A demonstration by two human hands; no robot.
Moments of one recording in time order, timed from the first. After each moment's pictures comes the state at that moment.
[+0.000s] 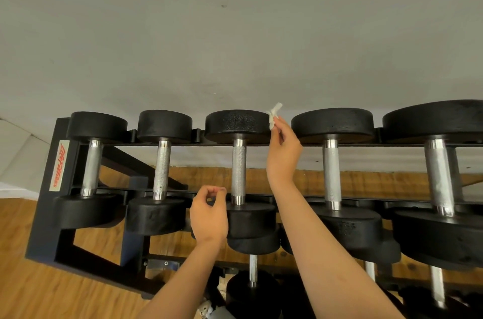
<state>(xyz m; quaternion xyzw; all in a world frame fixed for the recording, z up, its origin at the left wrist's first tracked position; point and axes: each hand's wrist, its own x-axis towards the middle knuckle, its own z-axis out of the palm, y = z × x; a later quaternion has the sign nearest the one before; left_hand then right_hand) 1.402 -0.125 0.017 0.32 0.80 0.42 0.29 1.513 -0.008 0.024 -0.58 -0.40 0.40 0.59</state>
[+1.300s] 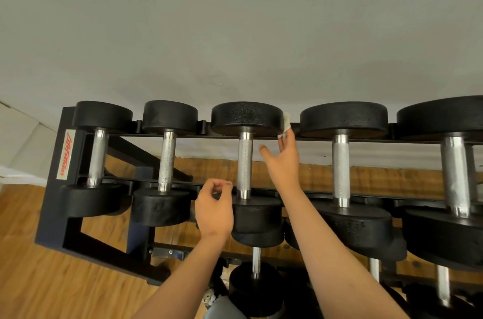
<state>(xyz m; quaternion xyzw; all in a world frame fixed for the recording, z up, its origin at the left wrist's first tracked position) 1.401 -0.126 0.017 0.32 0.80 0.42 0.30 1.516 -0.022 -0.004 -0.58 -0.43 0.52 0.47</state>
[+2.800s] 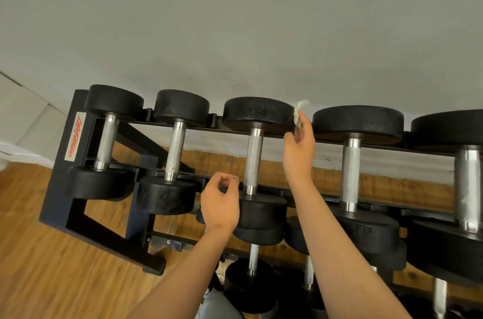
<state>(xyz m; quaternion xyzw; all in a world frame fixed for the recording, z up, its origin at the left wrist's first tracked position) 1.401 -0.127 0.019 0.31 0.79 0.43 0.30 1.517 -0.015 0.020 -0.55 -0.40 0.51 0.54</state>
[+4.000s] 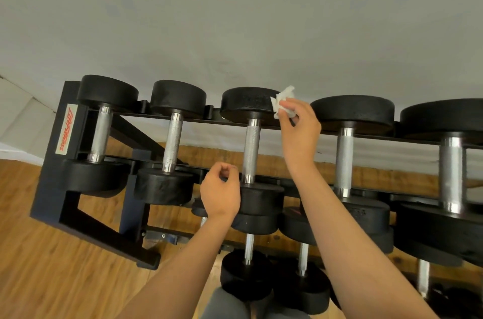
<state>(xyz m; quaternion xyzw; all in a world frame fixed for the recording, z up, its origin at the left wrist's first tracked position) 1.400 -0.128 0.015 0.33 0.79 0.42 0.29 1.518 -0.020 0.048 -0.57 -0.56 0.29 0.52</state>
